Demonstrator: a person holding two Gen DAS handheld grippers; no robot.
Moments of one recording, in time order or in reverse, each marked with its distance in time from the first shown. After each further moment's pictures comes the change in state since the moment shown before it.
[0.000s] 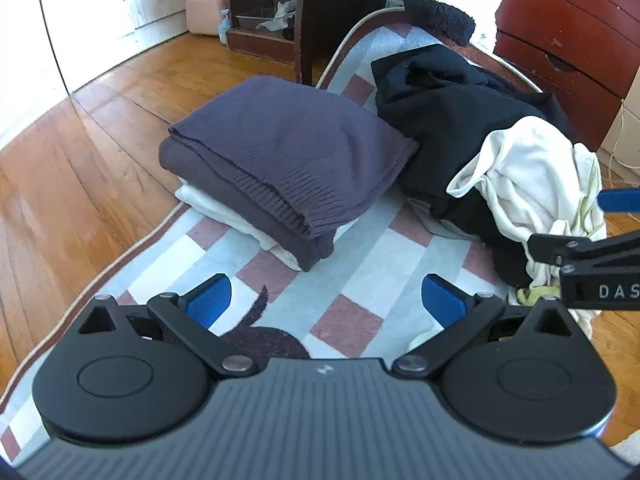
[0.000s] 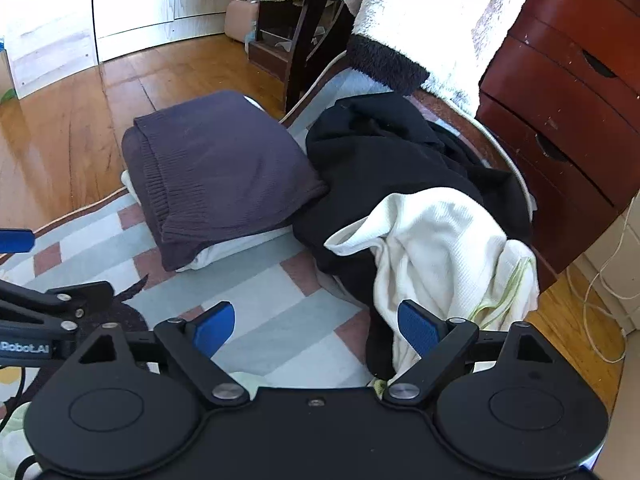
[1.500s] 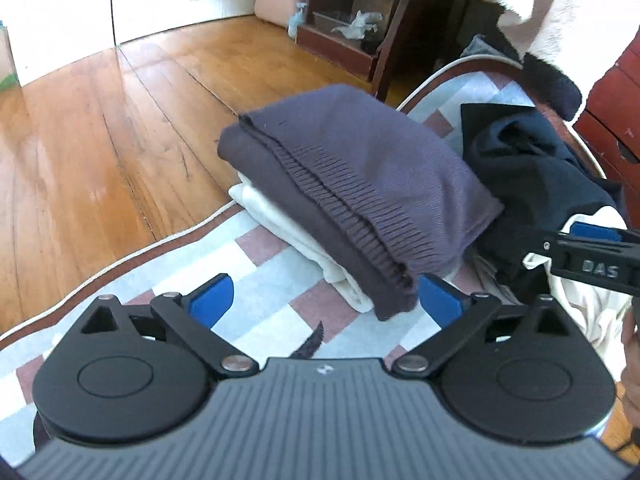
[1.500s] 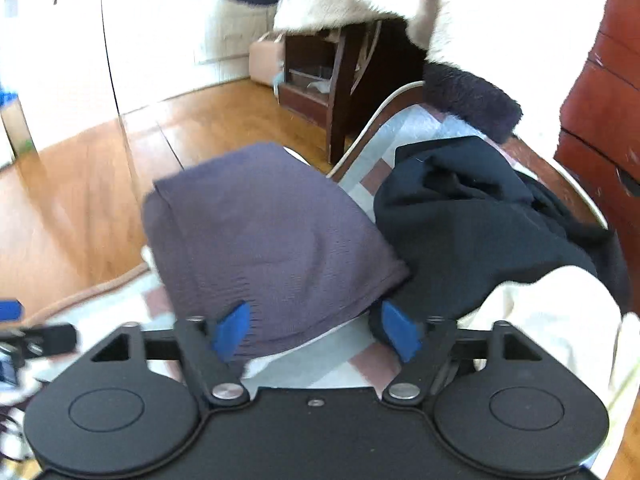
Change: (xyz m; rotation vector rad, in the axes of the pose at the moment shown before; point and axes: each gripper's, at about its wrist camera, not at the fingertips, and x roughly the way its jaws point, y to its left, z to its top) left arm 0.041 0.103 0.011 -0.246 -0.043 -0.006; right arm 0.087 0.056 0.074 0.099 -0.145 0.168
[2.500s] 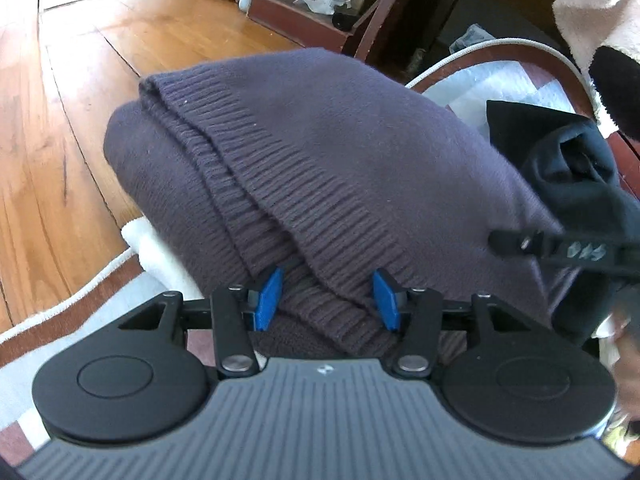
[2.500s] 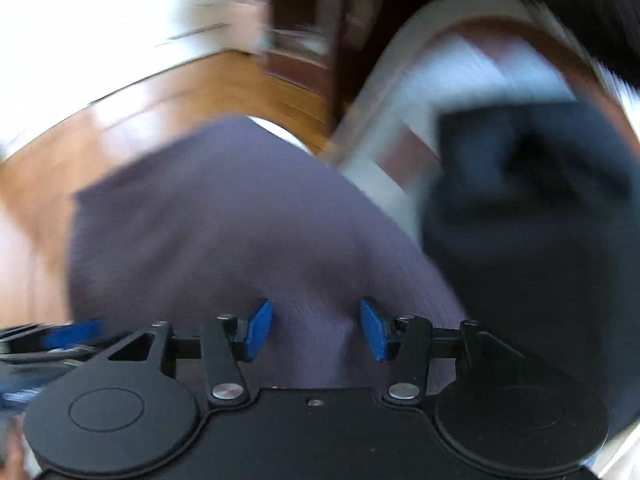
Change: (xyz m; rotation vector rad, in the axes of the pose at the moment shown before) left arm 0.219 0.066 0.046 -0.010 0.011 -0.228; right arm 0.188 -0.046 0.020 0.139 0.102 -0.042
